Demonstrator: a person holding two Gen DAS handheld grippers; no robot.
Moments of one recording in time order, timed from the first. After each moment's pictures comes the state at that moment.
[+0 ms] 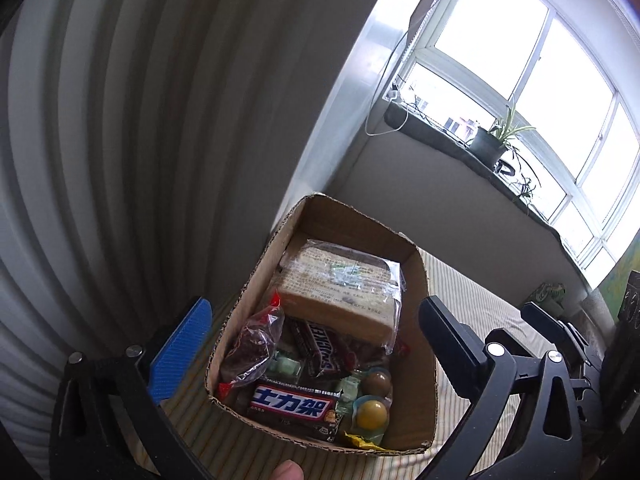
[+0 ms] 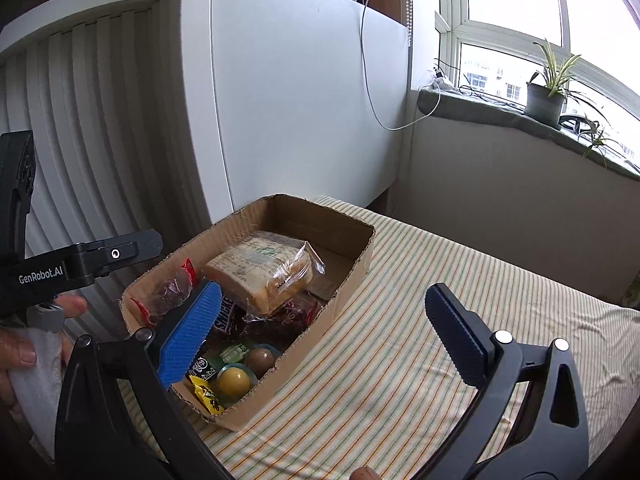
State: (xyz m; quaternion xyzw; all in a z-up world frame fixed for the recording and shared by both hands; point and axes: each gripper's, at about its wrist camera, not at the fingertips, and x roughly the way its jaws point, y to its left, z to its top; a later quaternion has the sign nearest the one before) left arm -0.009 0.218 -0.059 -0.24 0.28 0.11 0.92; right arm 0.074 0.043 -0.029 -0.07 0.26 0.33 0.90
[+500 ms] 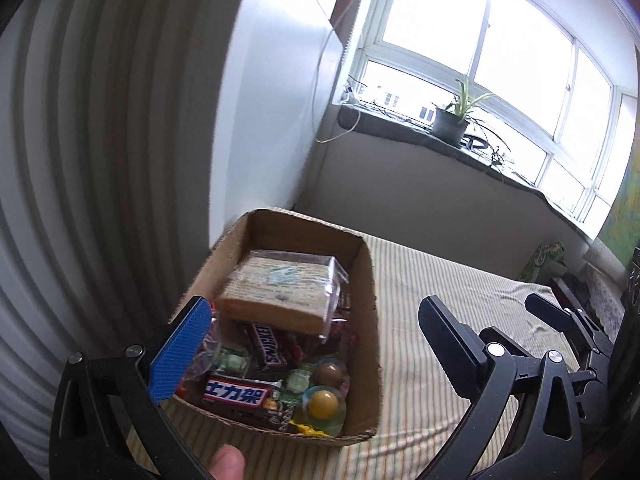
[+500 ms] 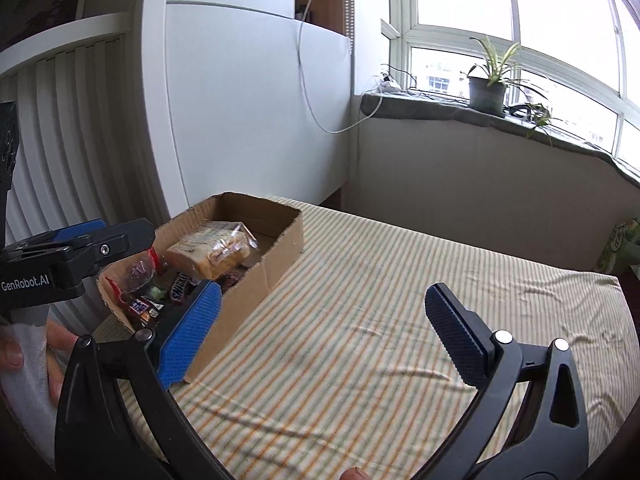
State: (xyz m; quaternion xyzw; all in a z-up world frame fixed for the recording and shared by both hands) left arm -0.002 0.142 -0.035 -0.14 0.26 0.08 0.95; right arm 0.056 -0.047 -0.035 -0.04 0.25 0.26 0.93
